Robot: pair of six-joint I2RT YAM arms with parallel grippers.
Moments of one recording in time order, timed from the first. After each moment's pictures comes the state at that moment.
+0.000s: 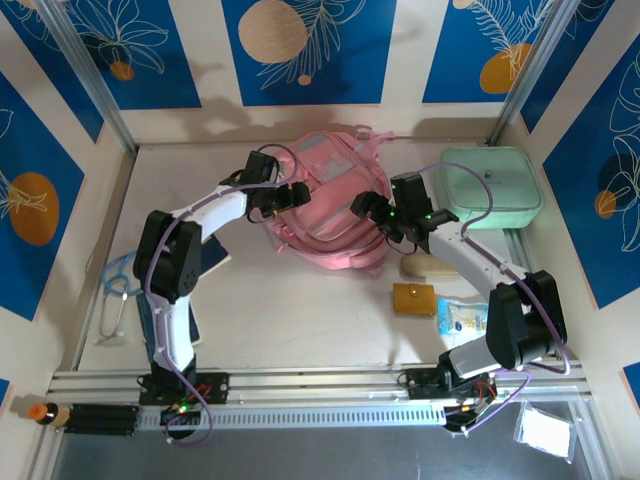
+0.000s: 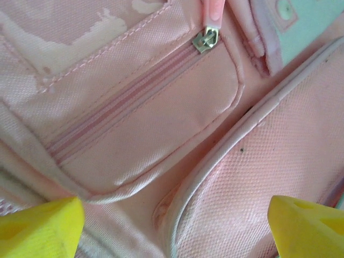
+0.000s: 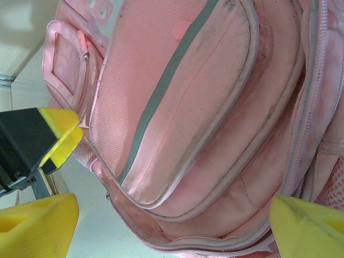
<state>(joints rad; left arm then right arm) -0.39 2.00 1.48 -0.37 0.29 -0.57 0.36 1.45 1.01 -0.34 -0.17 0.84</state>
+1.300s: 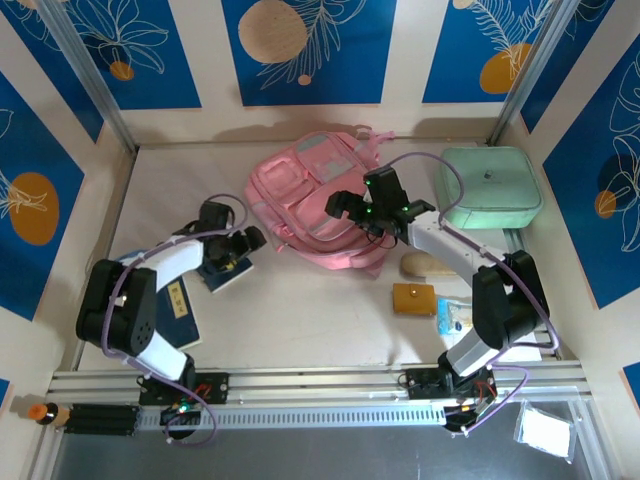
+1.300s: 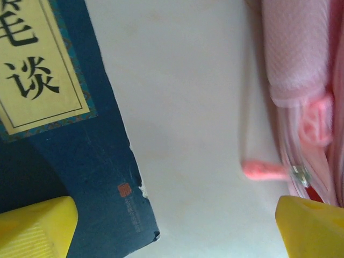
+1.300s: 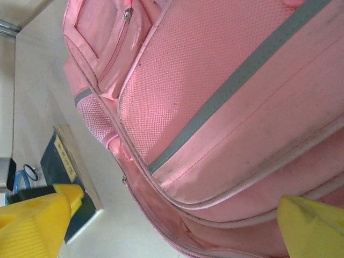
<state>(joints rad) -0.28 1.56 0.83 -0.32 0.23 -0.77 0.47 1.58 1.14 -0.34 -0.19 0.76</state>
